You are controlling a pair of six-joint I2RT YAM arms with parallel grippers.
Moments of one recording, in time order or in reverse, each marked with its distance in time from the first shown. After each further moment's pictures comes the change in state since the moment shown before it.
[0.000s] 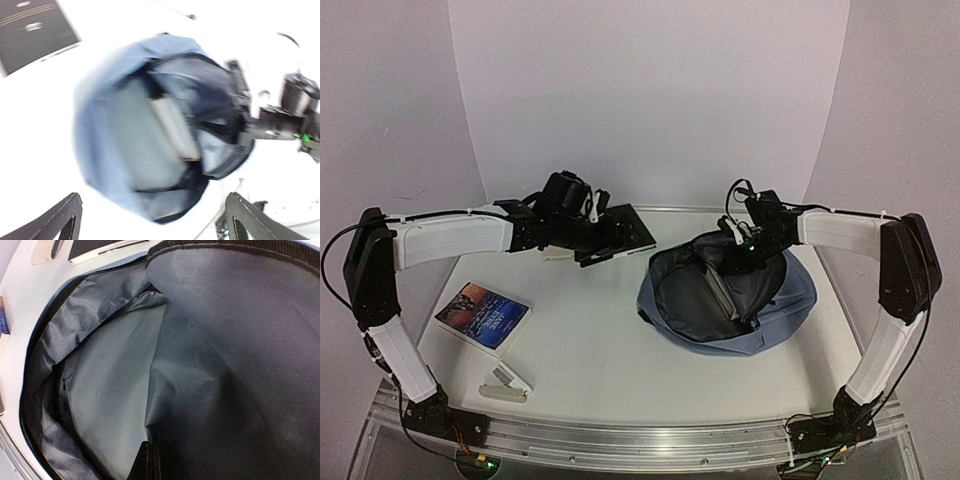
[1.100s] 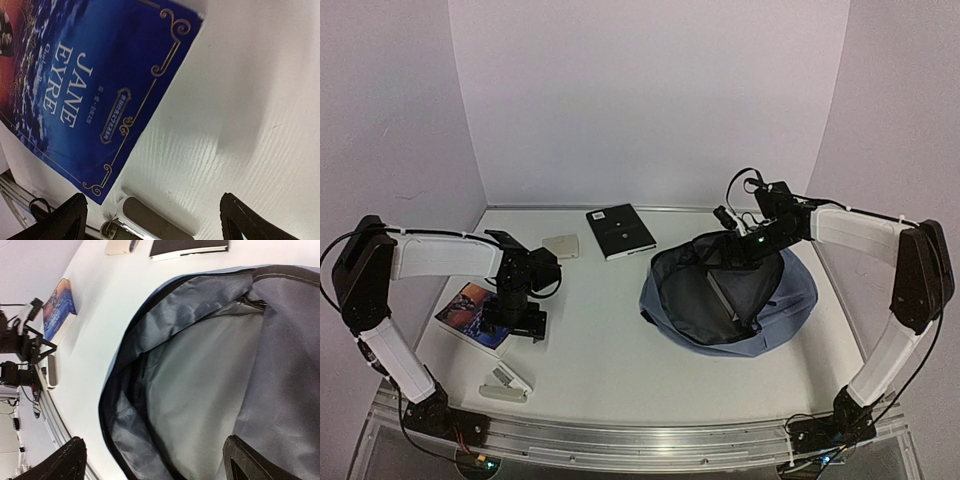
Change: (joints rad) left arm 0.049 -0.073 -0.298 -0.850 -0.438 -0.038; right arm -0.010 -0.093 -0.003 -0.045 -0.325 -0.028
